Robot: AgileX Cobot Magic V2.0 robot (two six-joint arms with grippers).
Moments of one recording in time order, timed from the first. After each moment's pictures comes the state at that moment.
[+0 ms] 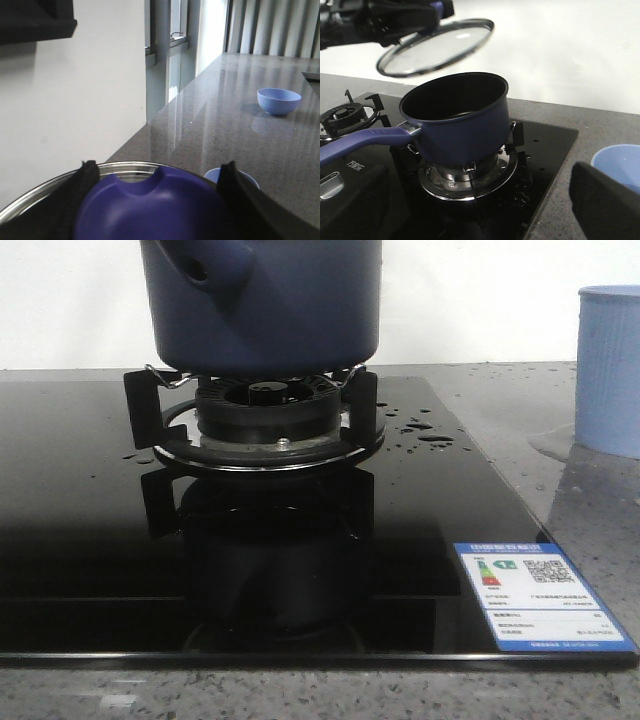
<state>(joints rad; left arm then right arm) -0.21 1.62 -1.41 -1.68 1.03 1.75 -0.01 0.43 -0.56 1.11 0.59 -0.96</state>
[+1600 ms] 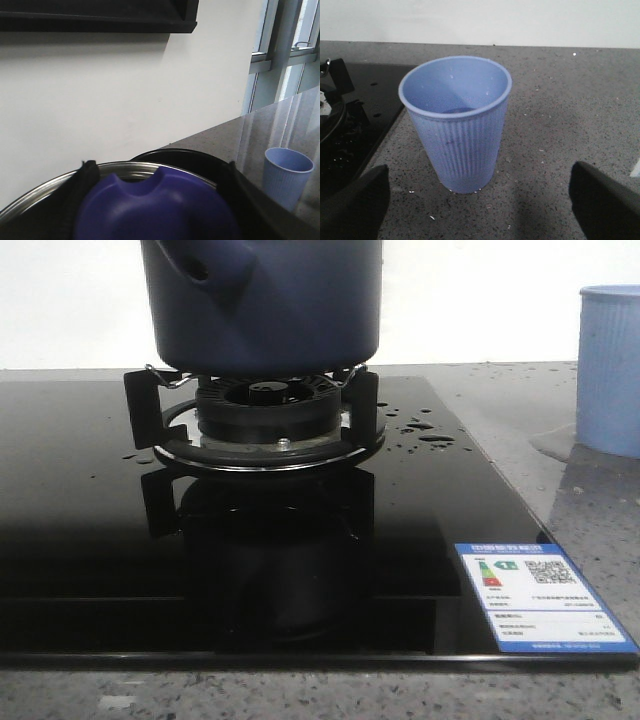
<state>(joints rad) 0.12 0.99 -0.84 -1.65 0.90 1.64 0.00 0.67 -0.34 0.96 0.05 -0.96</state>
